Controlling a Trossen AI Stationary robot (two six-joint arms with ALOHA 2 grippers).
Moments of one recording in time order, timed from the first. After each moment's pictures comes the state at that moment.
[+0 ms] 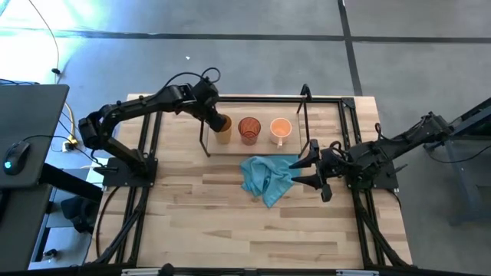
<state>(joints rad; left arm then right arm) 0.64 1.49 1.24 -0.82 0.01 -0.32 0.42 0.90 0.78 0.04 0.28 0.18</state>
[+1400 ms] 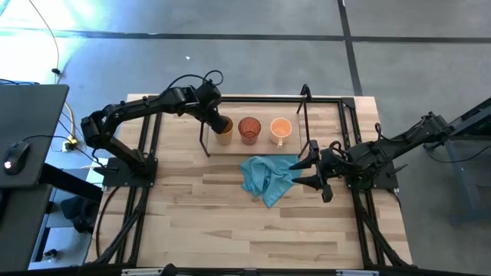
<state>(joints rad) 0.63 1.51 1.23 -0.81 -0.01 -0.34 0.42 0.90 0.78 0.04 0.26 0.20</state>
